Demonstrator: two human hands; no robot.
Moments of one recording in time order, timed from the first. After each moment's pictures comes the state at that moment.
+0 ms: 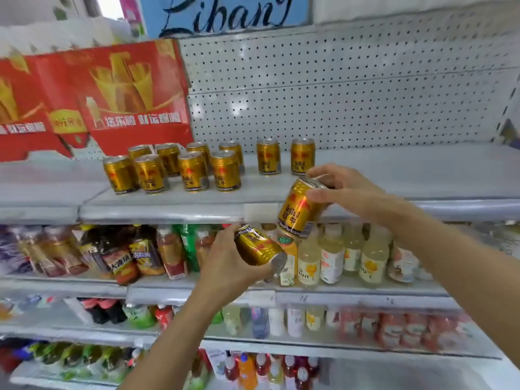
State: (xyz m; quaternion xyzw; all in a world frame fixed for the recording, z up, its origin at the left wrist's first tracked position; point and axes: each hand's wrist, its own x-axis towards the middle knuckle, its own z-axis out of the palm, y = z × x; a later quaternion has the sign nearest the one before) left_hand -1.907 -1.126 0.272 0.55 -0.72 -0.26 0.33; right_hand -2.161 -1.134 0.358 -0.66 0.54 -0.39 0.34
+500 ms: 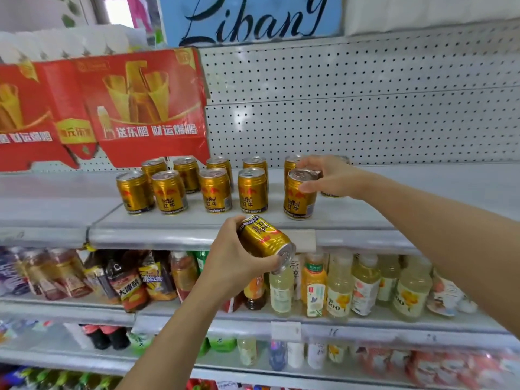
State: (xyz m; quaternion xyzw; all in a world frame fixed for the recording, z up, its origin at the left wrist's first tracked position) left_hand -1.863 -1.203 0.305 0.51 -0.71 -0.30 0.37; right_hand -2.109 -1.276 0.391 -0.72 0.59 -0.30 0.23
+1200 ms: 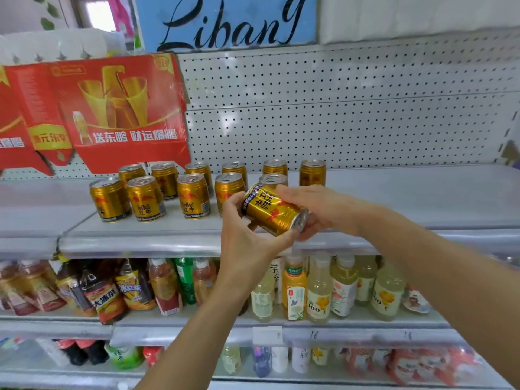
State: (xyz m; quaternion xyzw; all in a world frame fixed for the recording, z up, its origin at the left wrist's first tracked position) left_hand -1.931 -1.188 0.322 0.40 -0.67 -0.31 0.54; right_hand -2.095 -1.200 0.384 -0.61 0.57 -0.32 0.44
